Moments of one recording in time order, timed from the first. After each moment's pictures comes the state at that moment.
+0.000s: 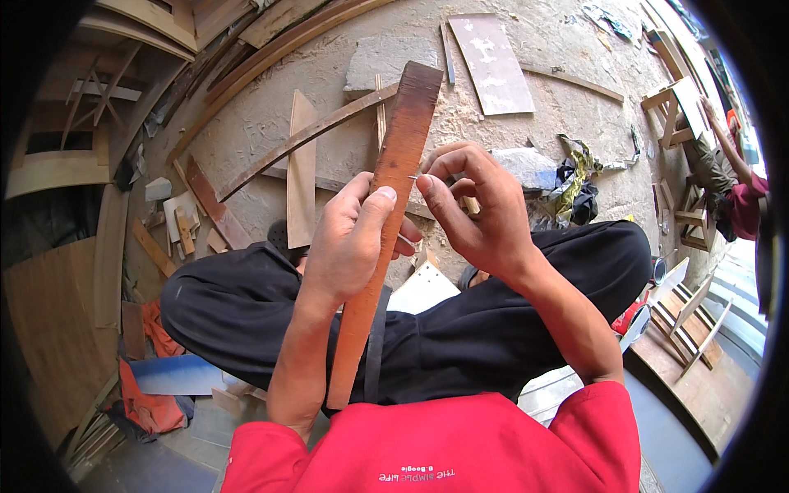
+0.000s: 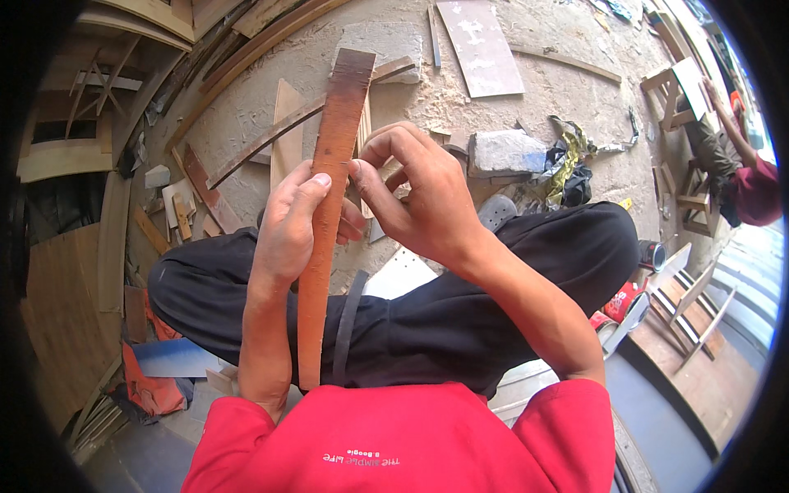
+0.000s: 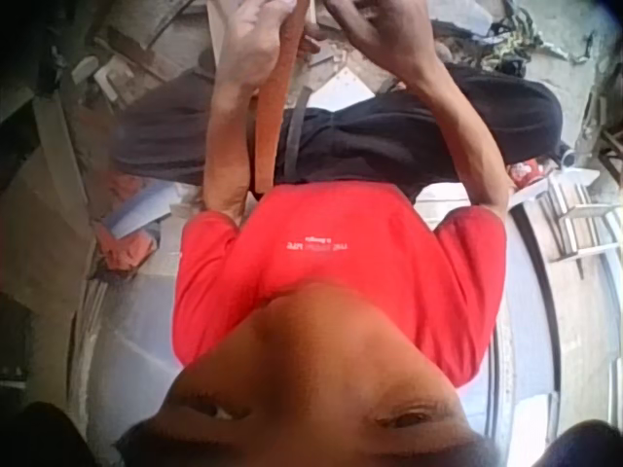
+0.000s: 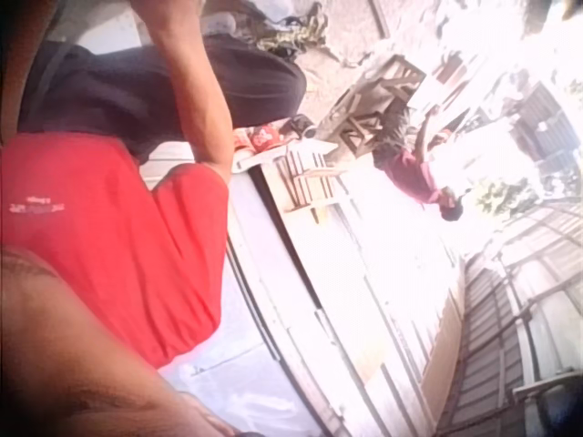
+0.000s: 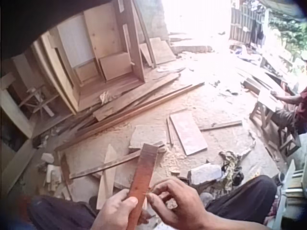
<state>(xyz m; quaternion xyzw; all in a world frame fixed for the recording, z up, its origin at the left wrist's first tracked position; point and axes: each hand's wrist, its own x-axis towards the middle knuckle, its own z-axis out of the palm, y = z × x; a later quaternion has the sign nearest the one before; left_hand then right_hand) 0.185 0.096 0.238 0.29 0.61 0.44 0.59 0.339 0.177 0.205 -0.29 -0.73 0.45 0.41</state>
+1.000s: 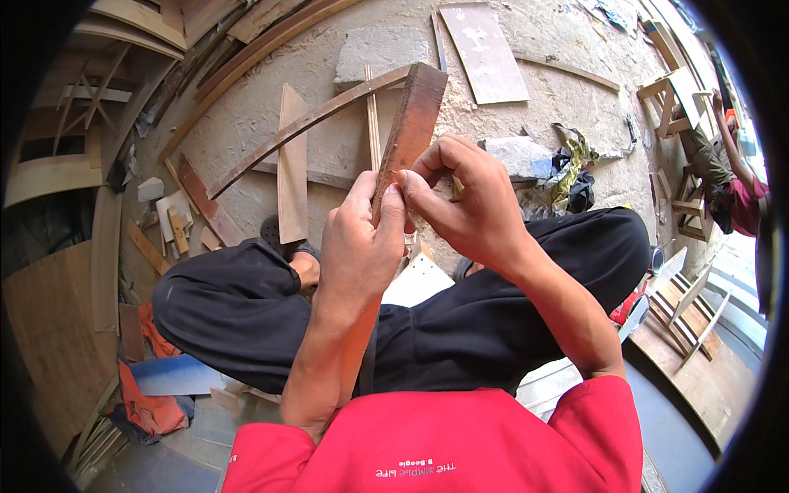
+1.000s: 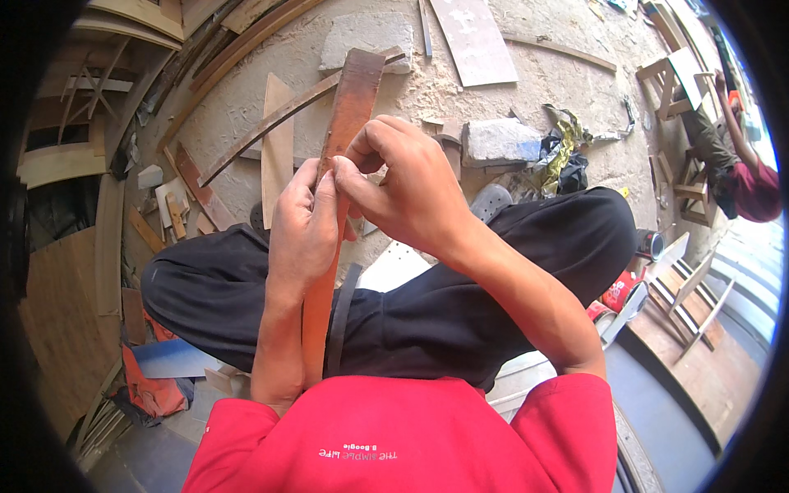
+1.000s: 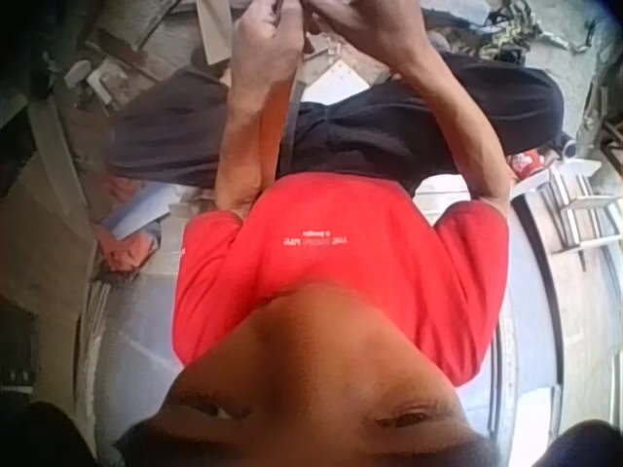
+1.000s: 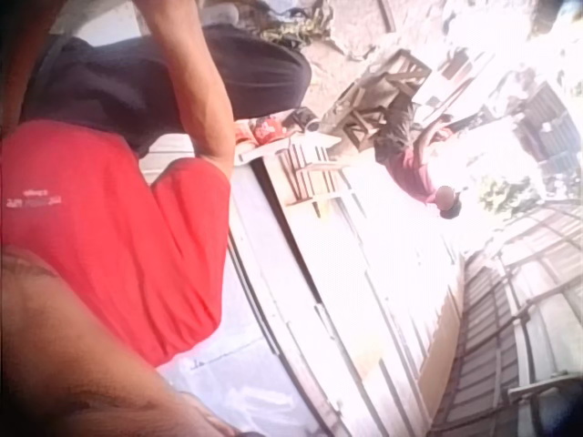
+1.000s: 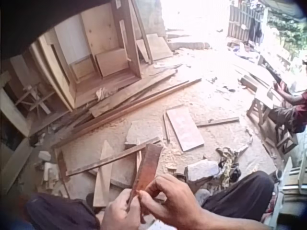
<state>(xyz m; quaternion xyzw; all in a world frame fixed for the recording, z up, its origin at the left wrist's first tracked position) 0.213 0.094 0.221 0.36 0.70 0.42 0.44 0.340 0.180 0.208 -0.33 -0.76 0.45 0.34</state>
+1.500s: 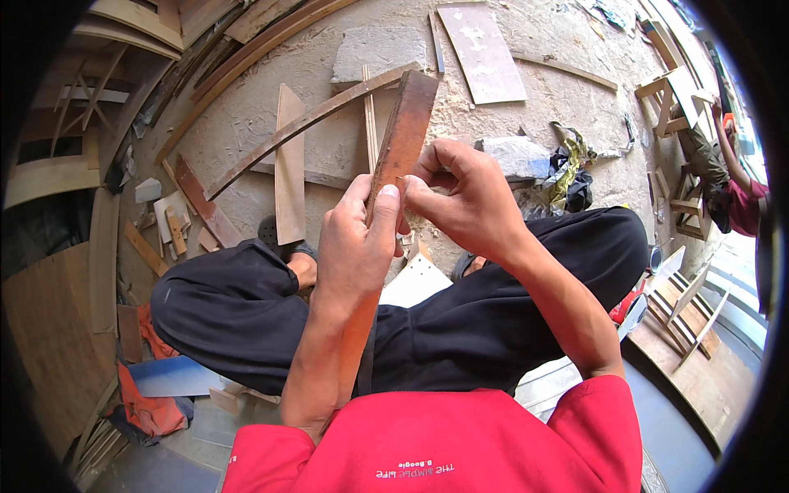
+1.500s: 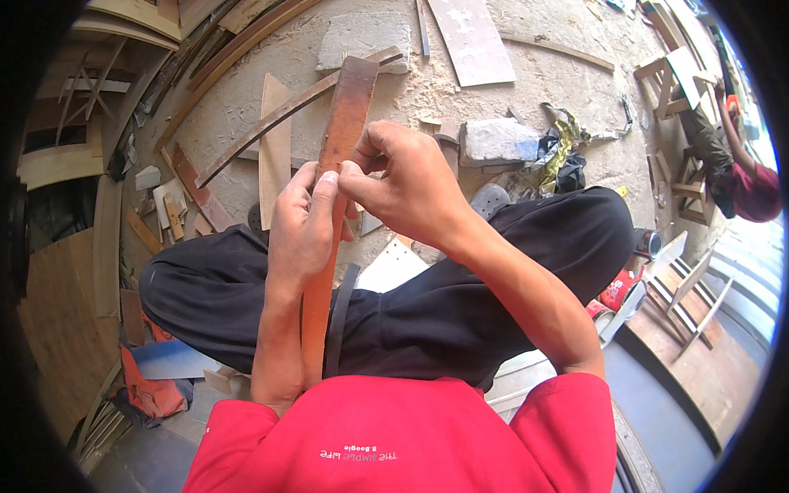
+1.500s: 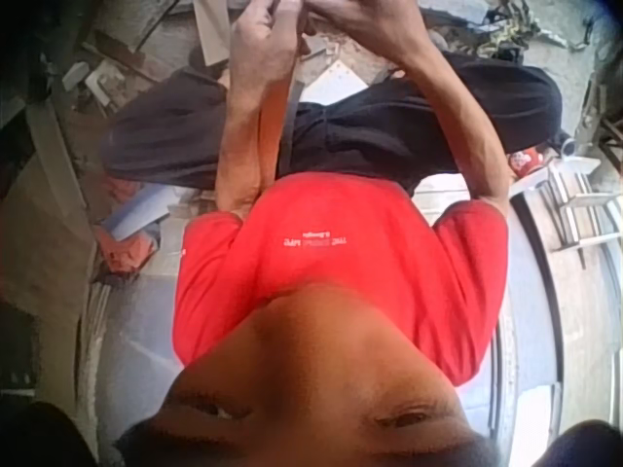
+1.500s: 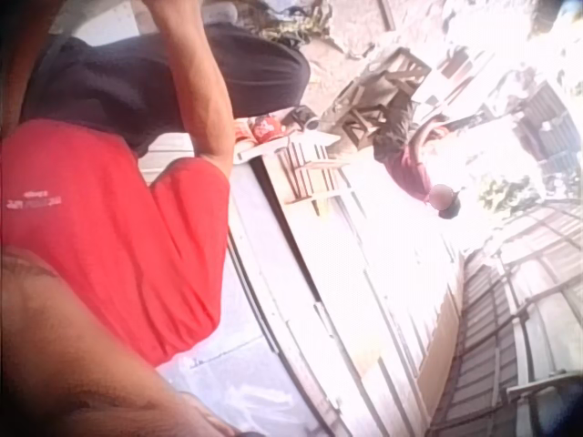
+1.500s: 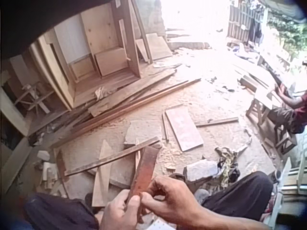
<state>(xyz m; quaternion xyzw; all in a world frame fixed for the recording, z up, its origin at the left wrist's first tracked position) 0.208 0.093 0.216 0.35 0.70 0.41 0.47 0.342 0.185 0.211 -0.38 -0.69 0.56 0.25</state>
